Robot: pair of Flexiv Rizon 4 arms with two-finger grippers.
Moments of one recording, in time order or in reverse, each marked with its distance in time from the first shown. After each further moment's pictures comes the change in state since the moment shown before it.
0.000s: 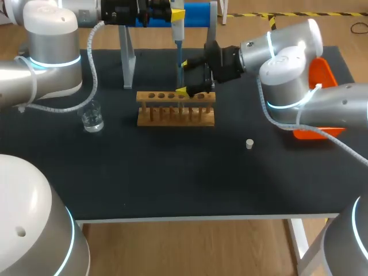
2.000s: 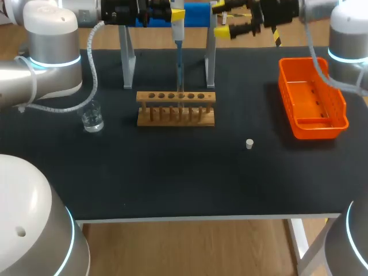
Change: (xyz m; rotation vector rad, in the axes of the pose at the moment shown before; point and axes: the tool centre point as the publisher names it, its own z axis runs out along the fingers) left arm 0.000 0.000 0.000 0.000 0.000 0.000; right arm 0.006 0.136 -0.164 -0.217 0.087 0.028
